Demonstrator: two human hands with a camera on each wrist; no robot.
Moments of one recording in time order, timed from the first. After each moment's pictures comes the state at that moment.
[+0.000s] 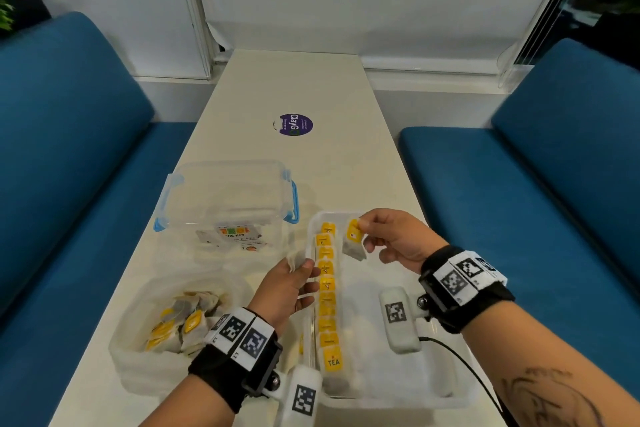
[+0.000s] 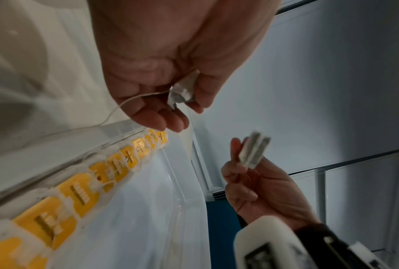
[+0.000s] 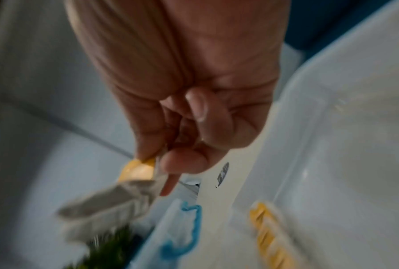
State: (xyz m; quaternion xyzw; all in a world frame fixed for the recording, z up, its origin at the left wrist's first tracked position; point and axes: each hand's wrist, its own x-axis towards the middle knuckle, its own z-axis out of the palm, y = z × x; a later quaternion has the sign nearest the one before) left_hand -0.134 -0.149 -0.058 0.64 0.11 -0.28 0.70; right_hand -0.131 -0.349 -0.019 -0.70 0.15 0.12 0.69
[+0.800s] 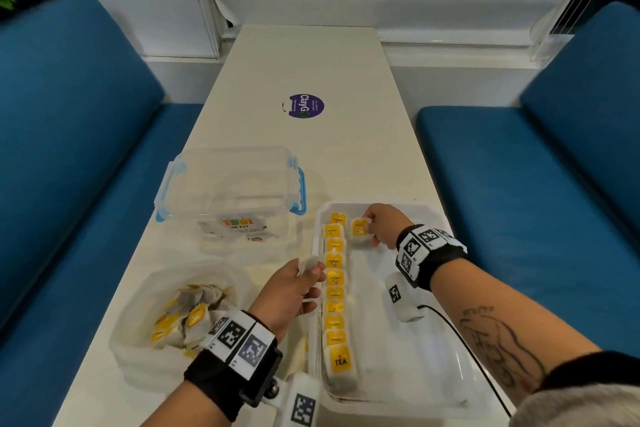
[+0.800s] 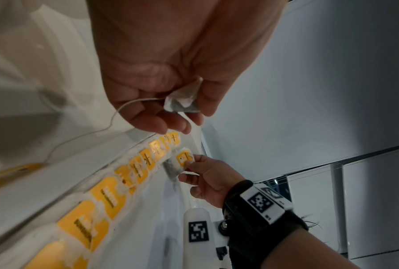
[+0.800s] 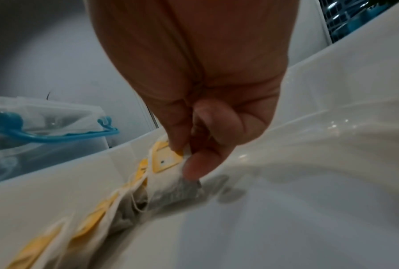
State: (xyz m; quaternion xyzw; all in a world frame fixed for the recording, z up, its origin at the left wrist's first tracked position) left_hand -0.134 -0.148 -0.068 0.66 0.10 -0.31 0.67; right_hand -0.065 -0.356 -0.087 -0.89 0.20 0.19 0.37
